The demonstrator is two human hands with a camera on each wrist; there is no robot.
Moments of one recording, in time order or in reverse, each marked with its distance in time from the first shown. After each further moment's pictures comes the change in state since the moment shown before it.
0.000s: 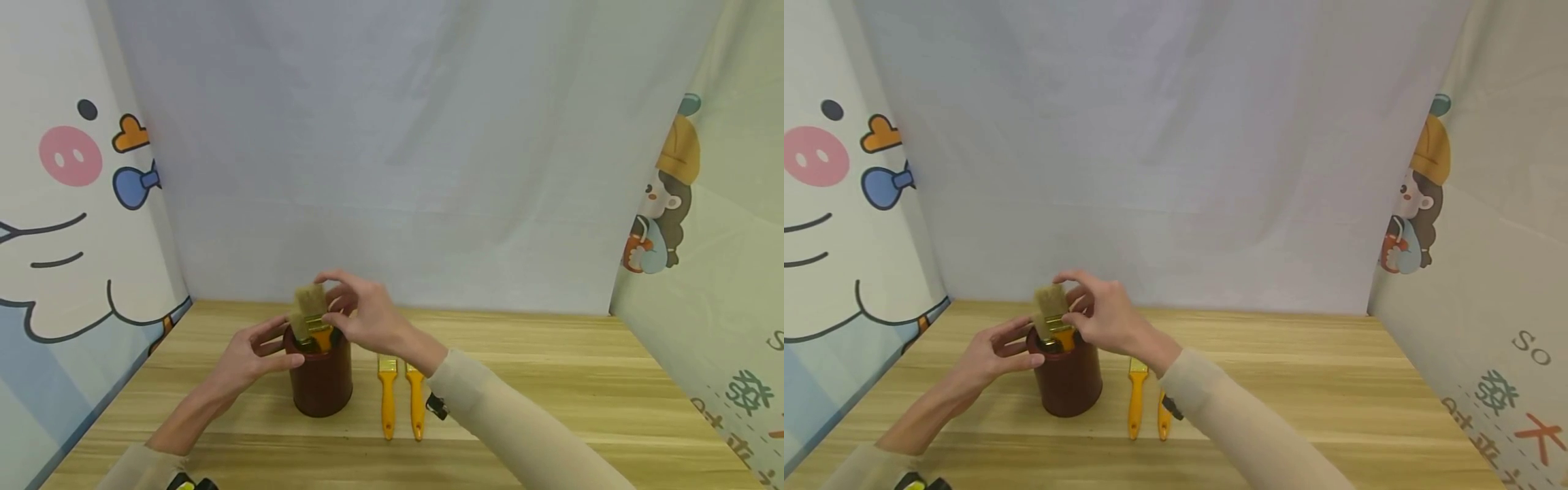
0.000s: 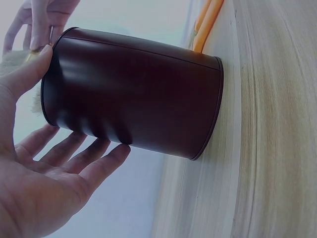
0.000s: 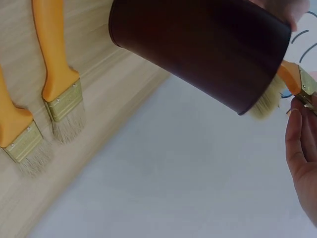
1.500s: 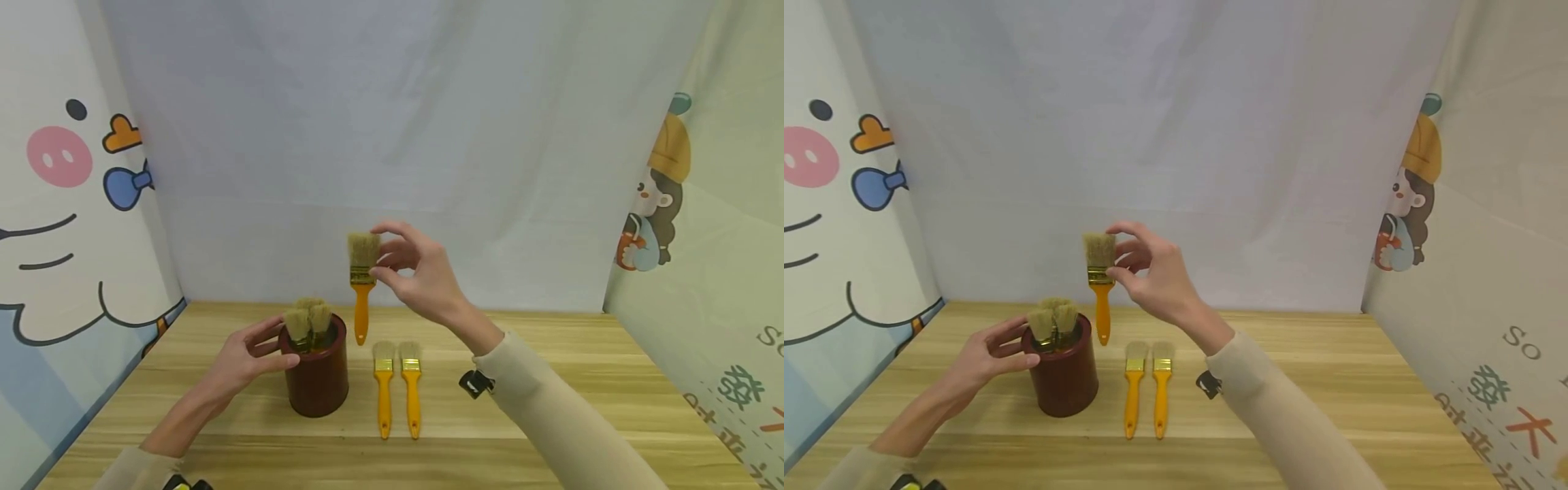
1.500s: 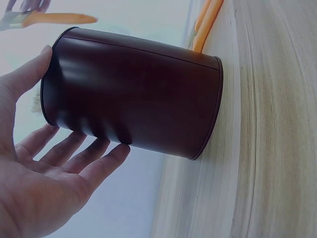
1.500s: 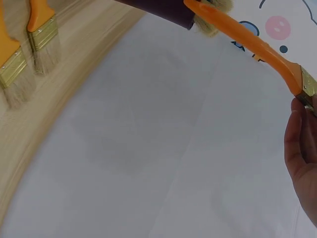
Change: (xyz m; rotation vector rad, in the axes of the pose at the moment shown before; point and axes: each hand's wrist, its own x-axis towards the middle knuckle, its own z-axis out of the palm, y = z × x) left_hand 0.000 0.001 0.003 0.030 0.018 -0.015; right_hand -0.010 -0.016 -0.082 0.050 0.262 -0.065
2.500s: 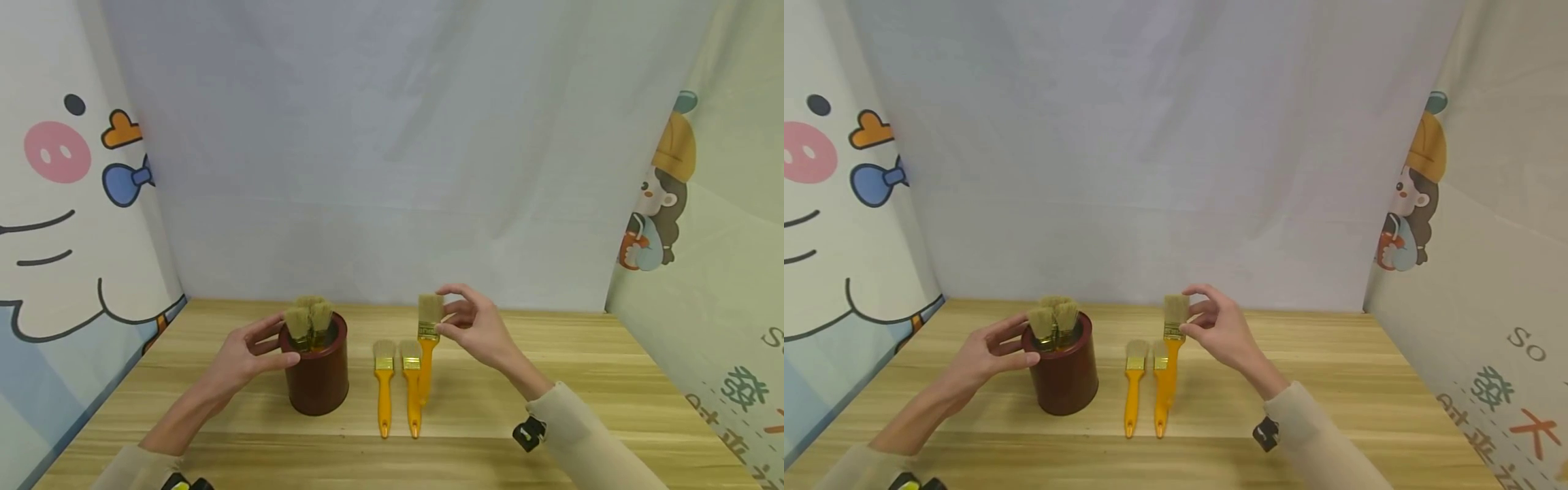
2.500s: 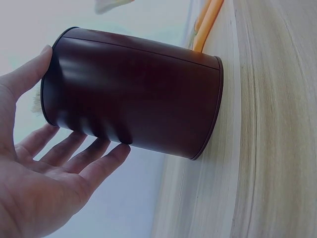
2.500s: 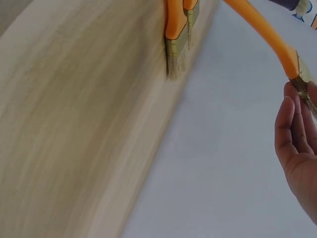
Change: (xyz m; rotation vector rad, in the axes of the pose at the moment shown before) left_hand 0.000 -0.002 -0.001 -0.012 -0.009 0.008; right_hand -0.108 0.065 -0.050 -0.030 -0.052 0.411
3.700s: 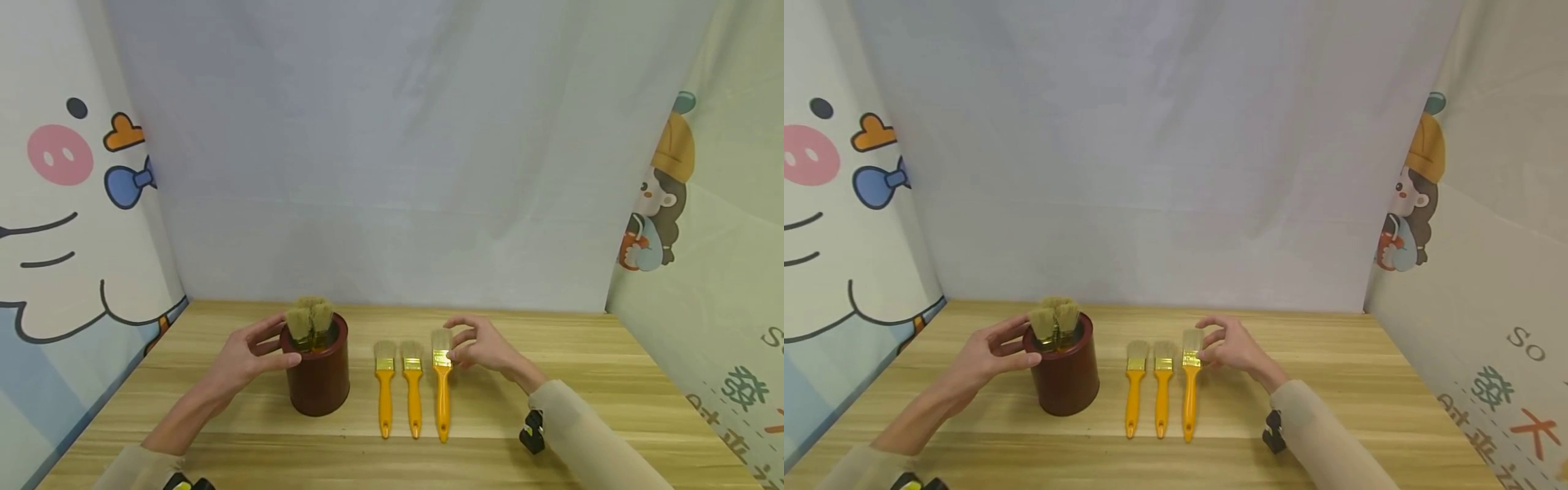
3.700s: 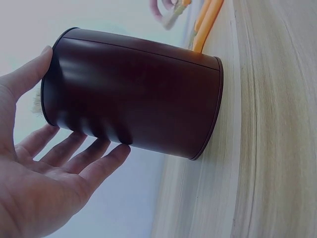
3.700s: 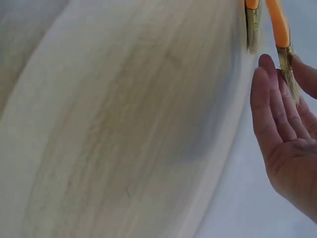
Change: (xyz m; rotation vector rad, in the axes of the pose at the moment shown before) left_hand 0.001 0.003 0.000 0.013 -0.008 -0.015; right_hand -0.011 0.062 -0.012 0.149 -0.221 0.402
